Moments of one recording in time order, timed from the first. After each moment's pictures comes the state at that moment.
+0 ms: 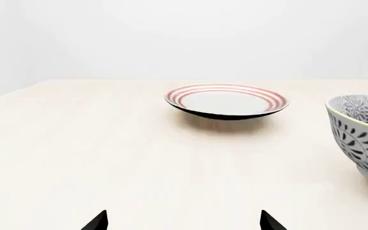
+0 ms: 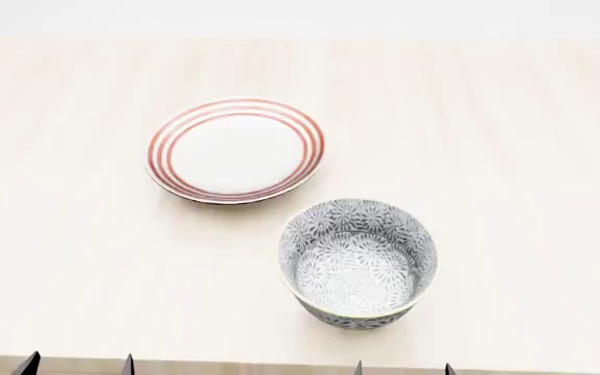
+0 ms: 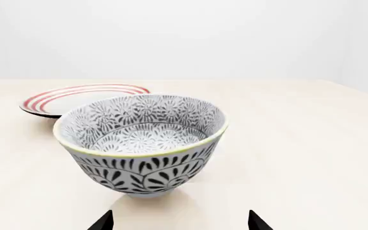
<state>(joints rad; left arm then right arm) 0.00 0.00 0.00 0.00 0.00 0.00 0.00 0.00 0.00 0.00 0.00 0.00 0.00 0.00</state>
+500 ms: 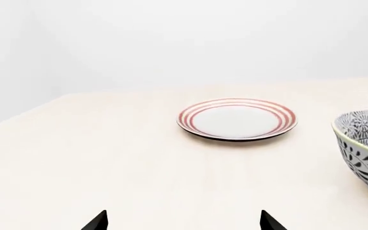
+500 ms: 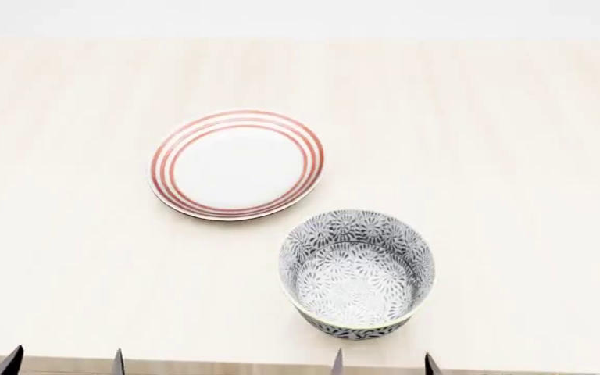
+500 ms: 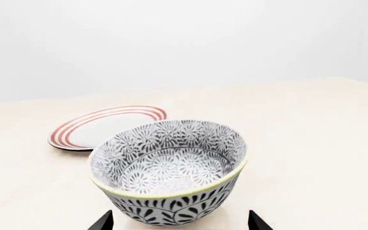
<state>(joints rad) 0.03 -0.07 0.09 0.13 0.00 -0.09 -0.13 0.01 0.06 -0.13 -0.04 0.14 0.01 0.10</state>
